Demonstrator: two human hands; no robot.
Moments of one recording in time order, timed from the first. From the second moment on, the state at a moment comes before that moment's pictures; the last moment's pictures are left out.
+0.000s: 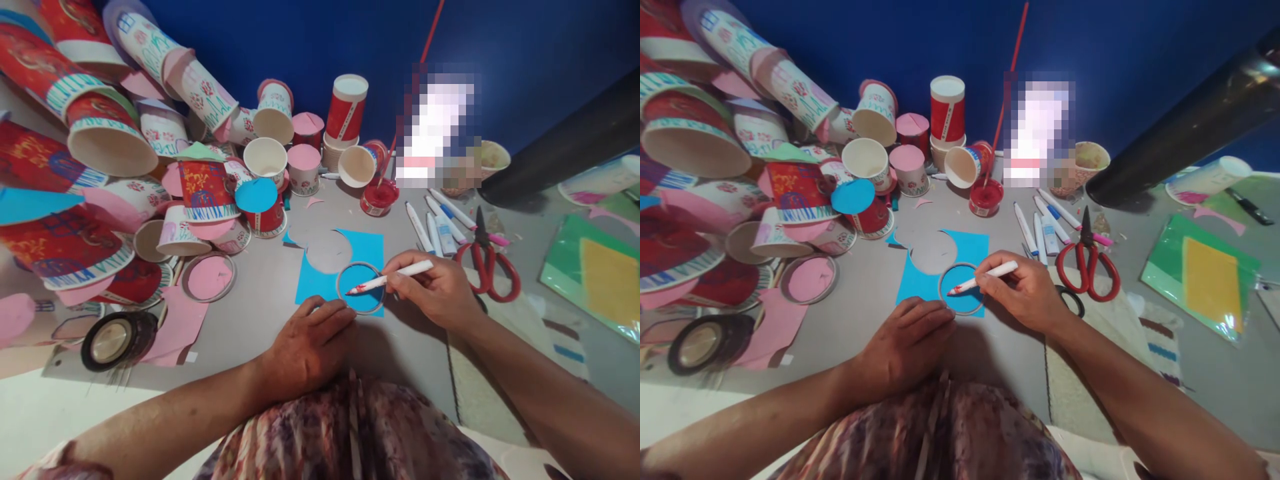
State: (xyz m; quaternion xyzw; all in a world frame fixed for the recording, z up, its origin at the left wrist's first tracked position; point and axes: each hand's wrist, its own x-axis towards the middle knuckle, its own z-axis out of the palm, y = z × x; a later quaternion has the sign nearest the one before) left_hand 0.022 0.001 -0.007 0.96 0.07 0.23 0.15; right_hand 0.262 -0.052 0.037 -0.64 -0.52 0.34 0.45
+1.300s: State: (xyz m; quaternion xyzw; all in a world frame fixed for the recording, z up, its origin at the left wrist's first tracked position) left_hand 0.021 -0.001 0.002 0.96 0.09 0.19 0.18; right_hand 0.258 -0.057 0.045 -0.55 -0.79 -0.09 0.26
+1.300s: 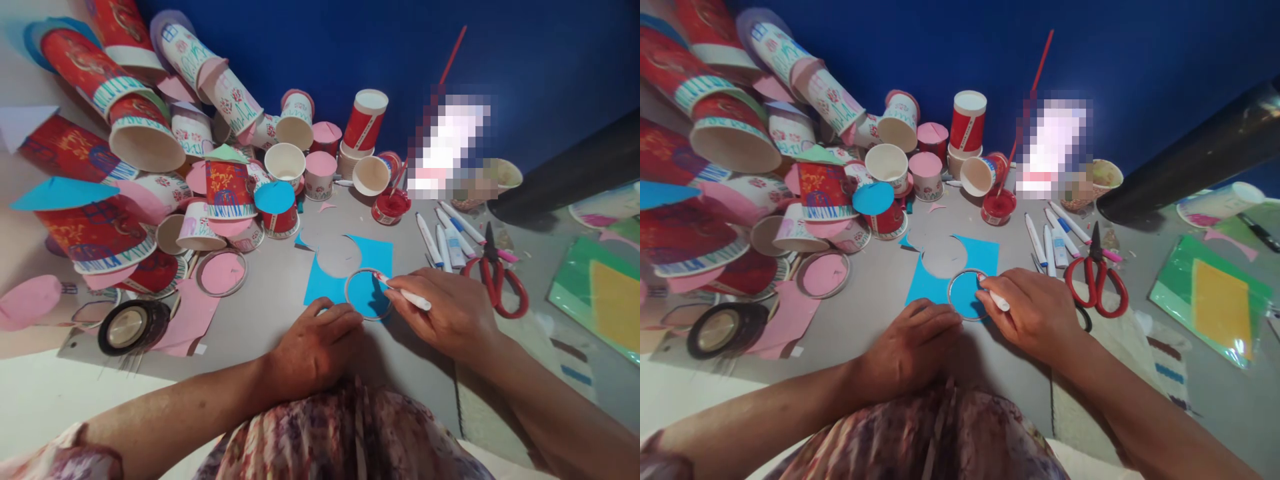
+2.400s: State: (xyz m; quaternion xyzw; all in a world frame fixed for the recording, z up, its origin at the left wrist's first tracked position) left_hand 0.021 -0.001 0.002 0.96 0.10 0.20 0.18; right_hand 0.252 -0.009 0.046 -0.66 -0.56 0.40 0.31
